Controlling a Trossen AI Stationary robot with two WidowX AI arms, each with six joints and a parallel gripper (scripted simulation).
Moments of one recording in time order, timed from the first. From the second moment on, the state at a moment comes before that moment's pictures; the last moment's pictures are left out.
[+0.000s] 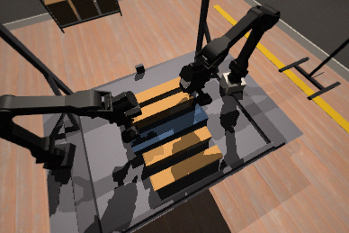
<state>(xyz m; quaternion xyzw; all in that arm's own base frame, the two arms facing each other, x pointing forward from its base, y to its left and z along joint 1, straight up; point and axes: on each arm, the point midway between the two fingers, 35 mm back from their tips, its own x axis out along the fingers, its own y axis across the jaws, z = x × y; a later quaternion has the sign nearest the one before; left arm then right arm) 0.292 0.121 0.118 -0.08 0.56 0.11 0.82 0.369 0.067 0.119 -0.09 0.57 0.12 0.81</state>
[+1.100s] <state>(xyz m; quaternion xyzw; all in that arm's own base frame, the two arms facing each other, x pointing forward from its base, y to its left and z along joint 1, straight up) 0.291 0.123 0.117 -0.08 0.56 0.11 0.82 0.370 0.069 0.120 -0.09 0.57 0.13 0.81</state>
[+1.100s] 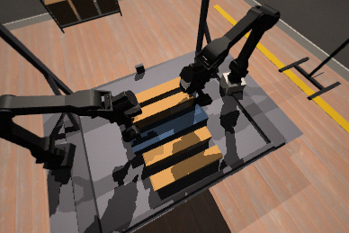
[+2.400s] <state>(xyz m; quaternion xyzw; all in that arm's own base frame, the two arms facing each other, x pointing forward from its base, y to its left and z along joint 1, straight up) 0.260 0.240 0.094 -0.08 0.55 0.11 0.82 0.404 -0.047 0.099 -0.08 0.57 0.13 0.81</state>
